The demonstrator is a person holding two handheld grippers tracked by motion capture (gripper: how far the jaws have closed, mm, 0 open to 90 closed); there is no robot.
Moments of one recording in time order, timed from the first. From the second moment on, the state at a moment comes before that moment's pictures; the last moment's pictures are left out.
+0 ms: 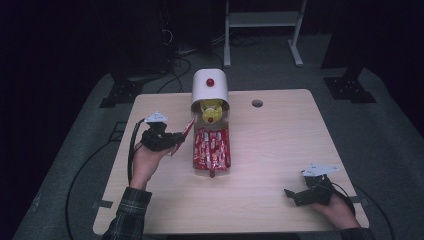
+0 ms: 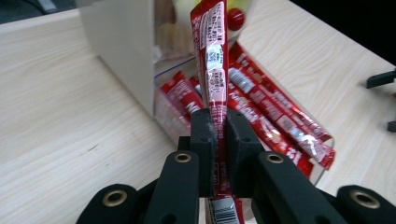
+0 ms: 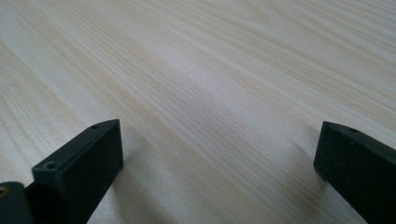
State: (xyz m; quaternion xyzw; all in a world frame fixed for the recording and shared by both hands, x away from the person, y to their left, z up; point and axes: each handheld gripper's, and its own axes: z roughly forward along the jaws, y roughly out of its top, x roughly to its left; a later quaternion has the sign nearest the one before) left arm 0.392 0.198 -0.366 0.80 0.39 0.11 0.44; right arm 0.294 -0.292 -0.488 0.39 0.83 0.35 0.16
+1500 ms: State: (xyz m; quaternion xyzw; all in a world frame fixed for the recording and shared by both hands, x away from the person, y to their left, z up) left arm 0.427 0.226 -0.433 0.80 0.47 0.10 0.36; right arm 0.294 -0.292 -0.488 0.39 0.83 0.35 0.16
